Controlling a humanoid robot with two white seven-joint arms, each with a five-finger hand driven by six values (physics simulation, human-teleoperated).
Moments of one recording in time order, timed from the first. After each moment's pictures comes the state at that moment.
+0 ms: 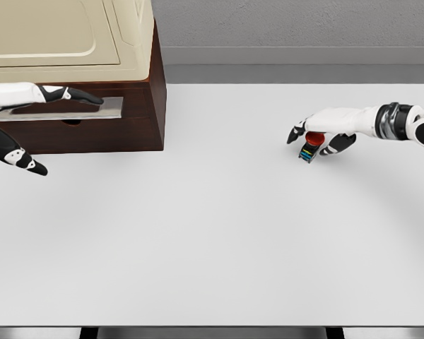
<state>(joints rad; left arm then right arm) -1.11 1.33 -1.13 -1.76 0.65 -0.37 -0.61 -0.91 -0.70 0.92 -1.11 0.29 -0.48 0.61</state>
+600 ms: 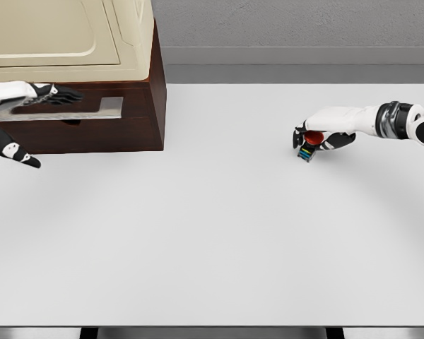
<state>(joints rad) -0.89 1.31 -0.86 -1.76 0.60 -0.01 -0.61 -0.92 -0.70 0.92 -1.11 0.29 -0.48 0.61</state>
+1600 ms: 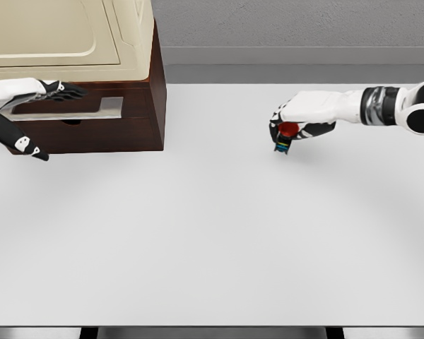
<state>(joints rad) -0.84 1.22 -0.79 -1.75 0.48 0.12 -0.61 -0.97 -0.69 0.92 -1.26 0.28 -0.55 0.61</state>
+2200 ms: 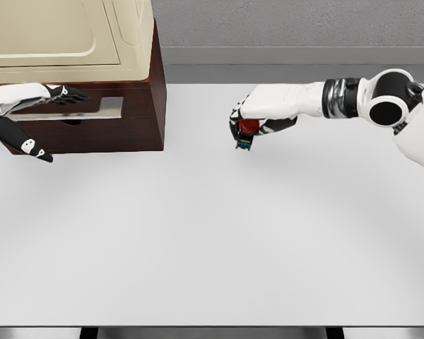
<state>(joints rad) -0.81 1.18 -0.77 -1.72 0.43 0.13 -0.61 -1.02 -0.58 0.94 -1.30 0.28 -0.54 0.61</state>
